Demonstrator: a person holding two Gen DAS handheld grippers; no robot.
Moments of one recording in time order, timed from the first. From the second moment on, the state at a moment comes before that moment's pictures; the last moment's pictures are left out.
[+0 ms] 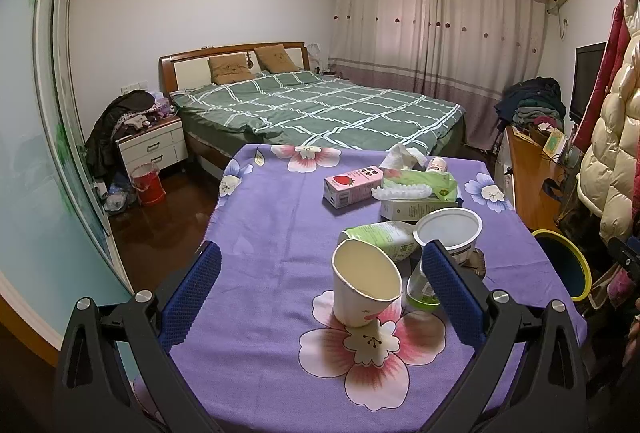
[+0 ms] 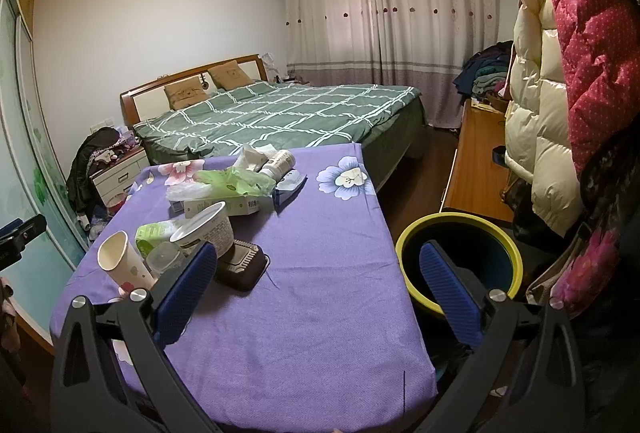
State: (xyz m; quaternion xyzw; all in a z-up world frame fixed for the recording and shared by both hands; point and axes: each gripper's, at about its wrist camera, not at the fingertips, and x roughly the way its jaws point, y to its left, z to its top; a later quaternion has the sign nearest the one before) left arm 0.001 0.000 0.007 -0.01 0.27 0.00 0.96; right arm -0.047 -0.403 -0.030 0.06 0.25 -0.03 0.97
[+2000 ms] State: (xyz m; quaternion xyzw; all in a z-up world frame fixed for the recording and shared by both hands) left arm 0.009 -0.005 0.000 0.00 0.27 0.00 0.96; right arm -0.040 -0.407 -0.039 0.06 0.26 -0.04 0.96
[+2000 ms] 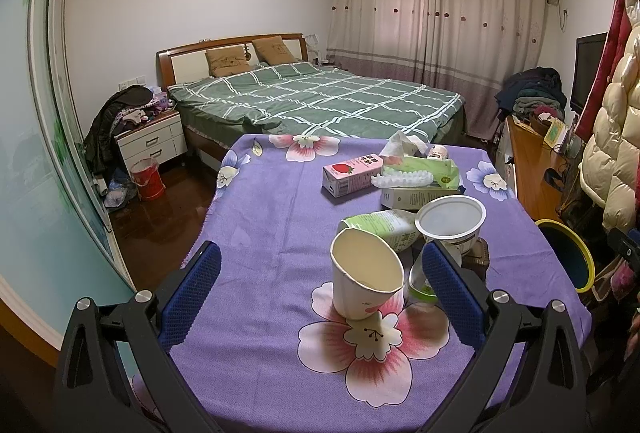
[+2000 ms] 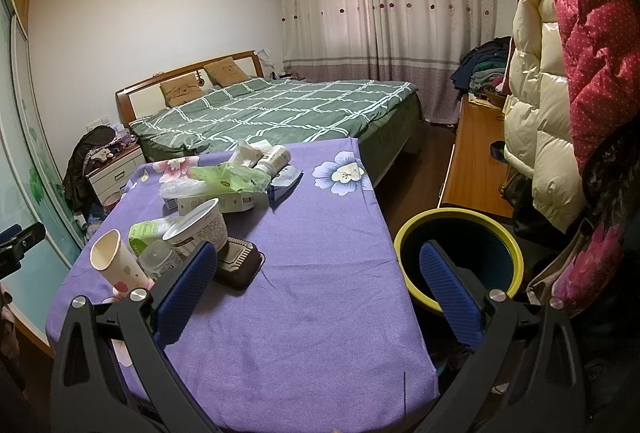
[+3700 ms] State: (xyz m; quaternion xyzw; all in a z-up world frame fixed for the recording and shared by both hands) left arm 0.153 0.027 -0.024 -0.02 0.31 0.03 0.95; right arm 0.237 -0.296 -0.087 -0.03 0.40 0.11 0.91
